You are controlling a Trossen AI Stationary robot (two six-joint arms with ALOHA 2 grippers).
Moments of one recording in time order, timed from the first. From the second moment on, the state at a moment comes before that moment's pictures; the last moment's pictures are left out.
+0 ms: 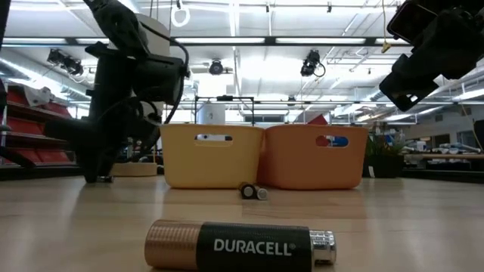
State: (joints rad) left arm 0.10 1.66 0.80 -0.87 -0.17 0.04; right arm 0.35 0.96 0.34 0.15 0.06 0.44
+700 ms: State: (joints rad) left arm 0.05 1.66 1.07 -1.11 -0.02 -0.41; right arm 0.35 0.96 0.34 0.14 0.06 0.43
